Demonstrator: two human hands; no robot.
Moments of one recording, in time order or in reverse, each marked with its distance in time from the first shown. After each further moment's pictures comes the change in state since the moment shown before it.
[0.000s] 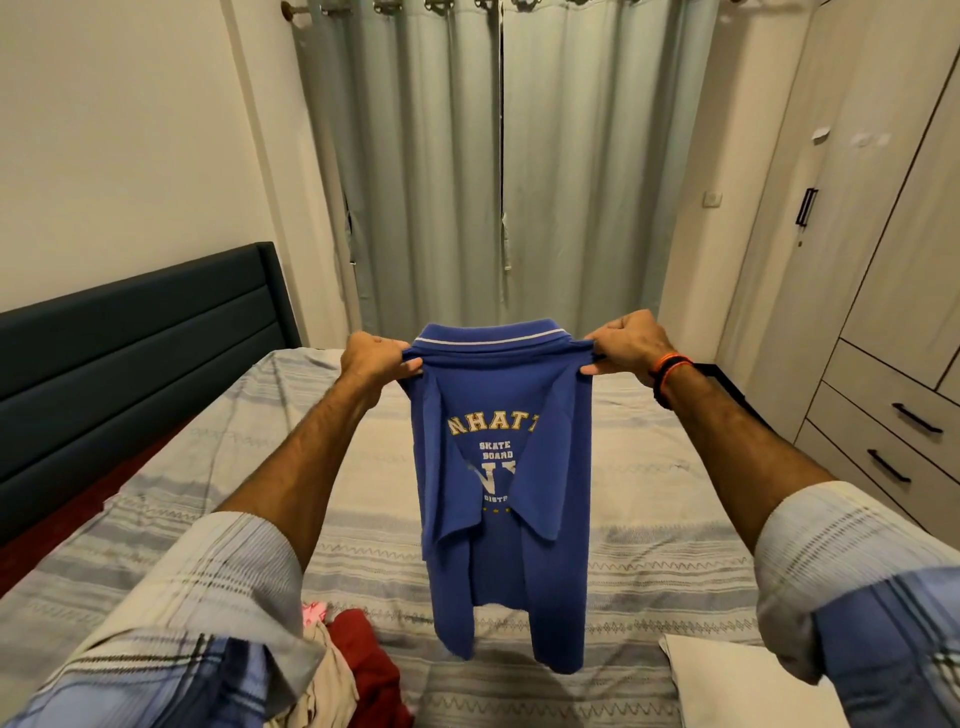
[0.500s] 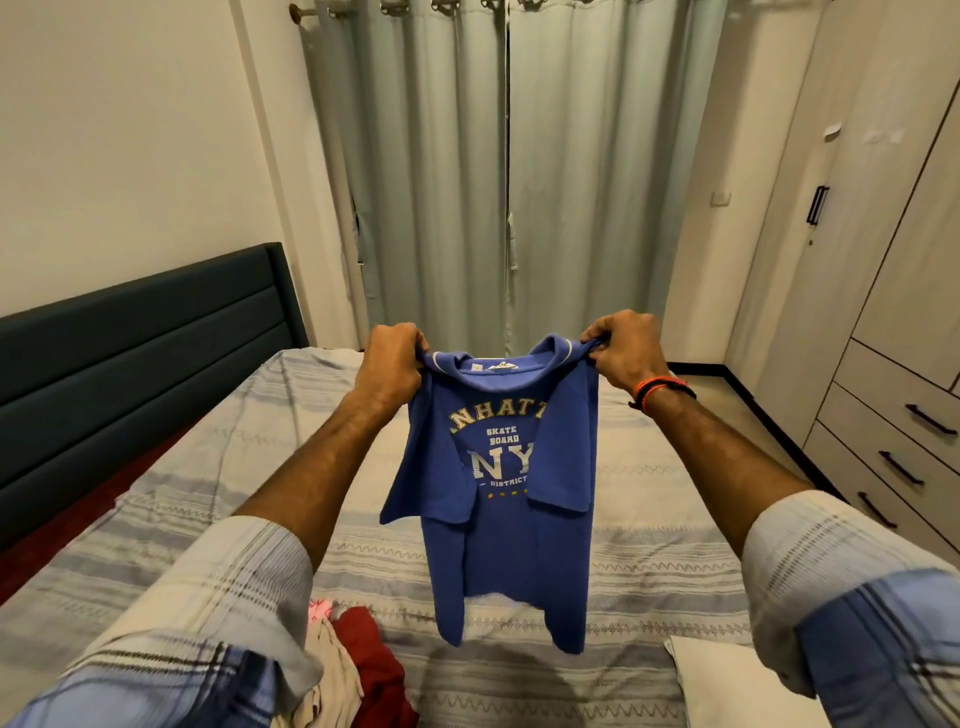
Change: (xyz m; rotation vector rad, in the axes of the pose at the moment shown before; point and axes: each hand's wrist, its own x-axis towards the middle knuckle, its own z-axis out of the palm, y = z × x) left_hand -0.033 0.016 0.004 0.758 0.002 0.511; right_hand -0.004 0.014 0.011 -0.501 0.183 -0.495
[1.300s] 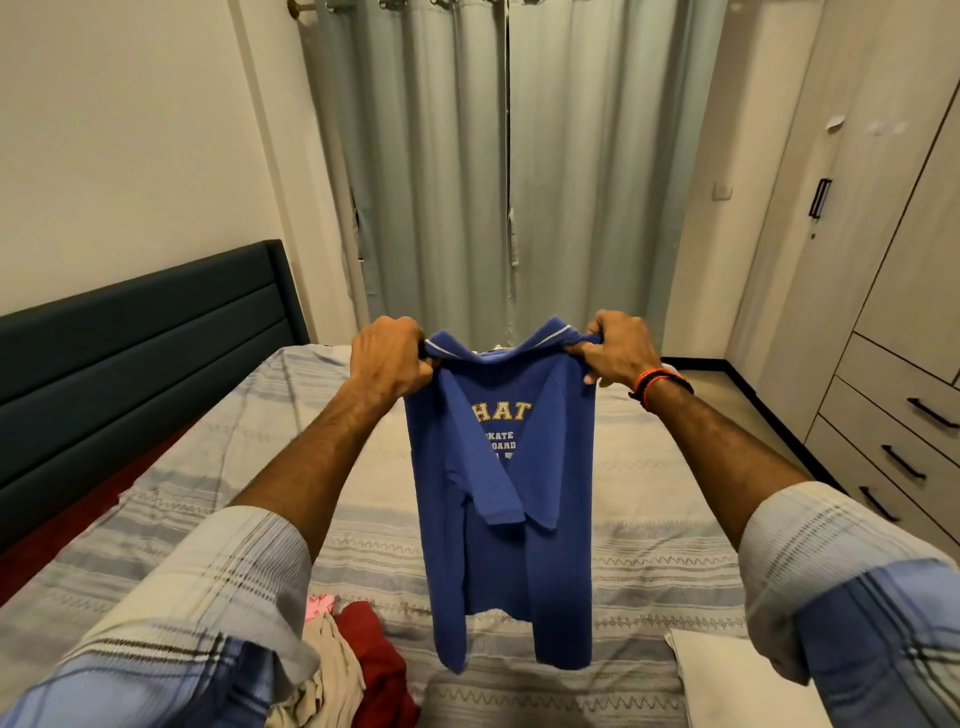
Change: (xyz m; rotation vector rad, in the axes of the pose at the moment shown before) left_hand -0.005 0.013 -0.012 0.294 -0.021 0.039; right_hand -0.004 -0.002 0.002 0.096 -0.110 0.136
